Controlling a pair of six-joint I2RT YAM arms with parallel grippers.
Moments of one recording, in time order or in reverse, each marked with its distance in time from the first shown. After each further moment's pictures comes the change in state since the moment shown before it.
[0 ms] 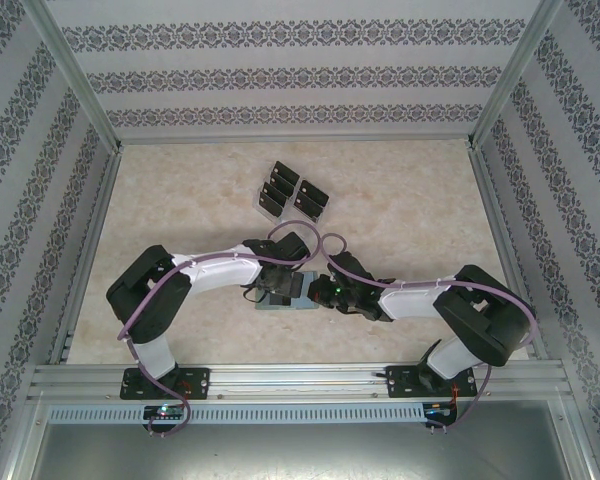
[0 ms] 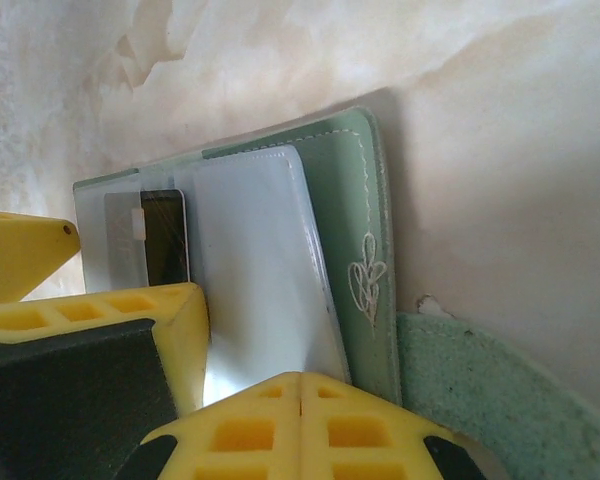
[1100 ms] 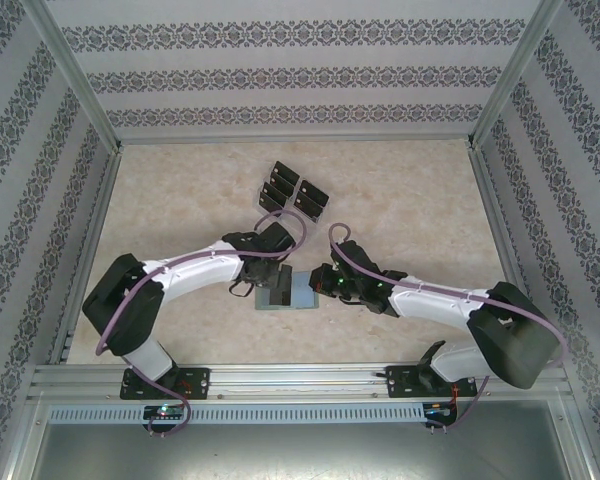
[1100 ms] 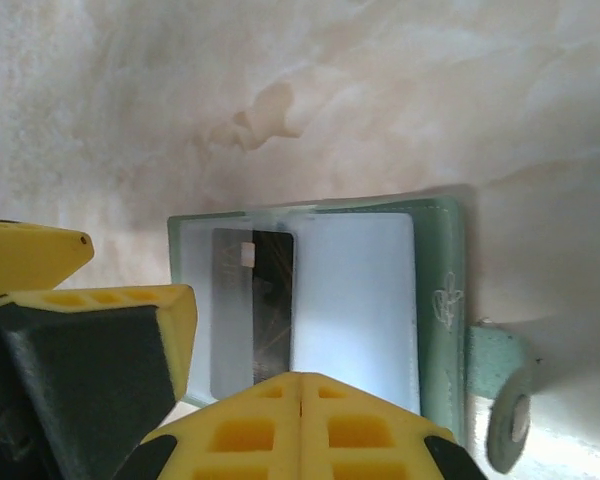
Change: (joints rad) left arm 0.063 -0.125 -0.024 -0.069 0.001 0.064; right arm -0.008 -0.166 0.087 -0.214 0.051 -0.071
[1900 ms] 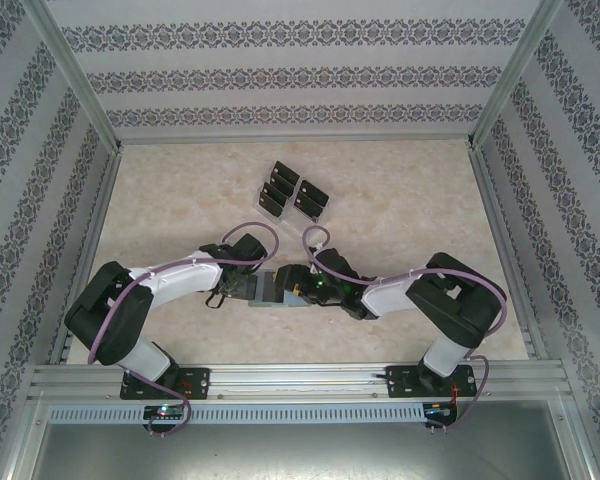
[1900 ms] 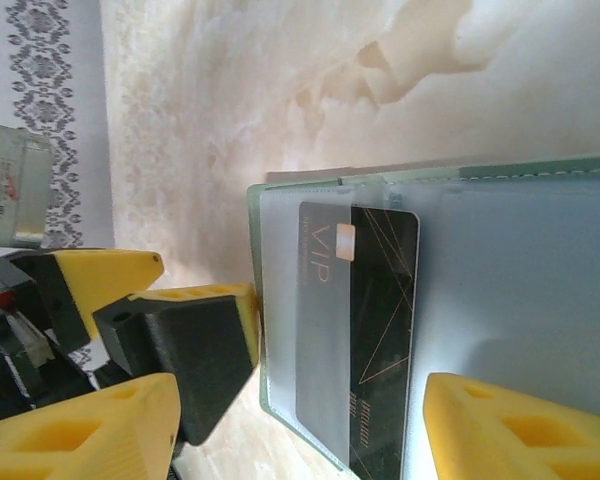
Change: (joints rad) left arm 0.126 -0.103 -0.224 0.002 -0.142 0.030; right arm 0.073 0.310 -0.010 0.506 -0.103 0.197
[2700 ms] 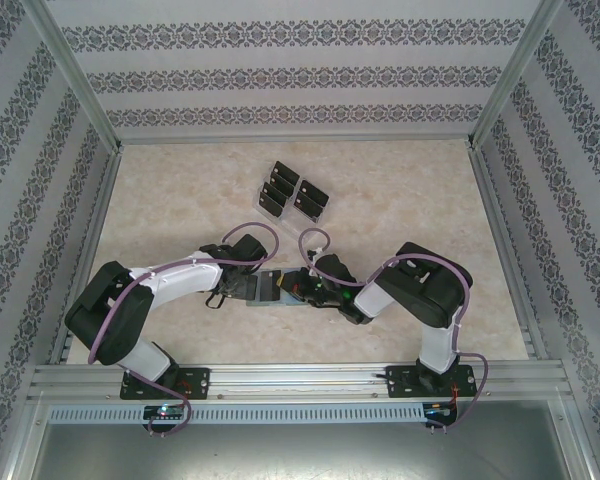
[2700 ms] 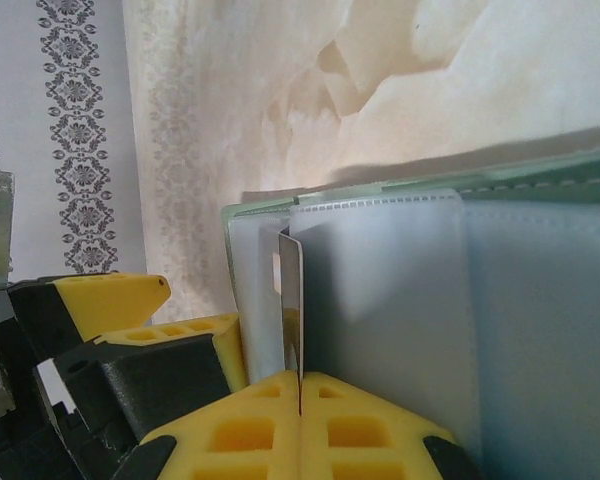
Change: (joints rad) left arm 0.000 0.005 -0.008 0.011 -0.002 0.000; right arm -0.010 0.220 -0.026 0.357 -0.040 0.111
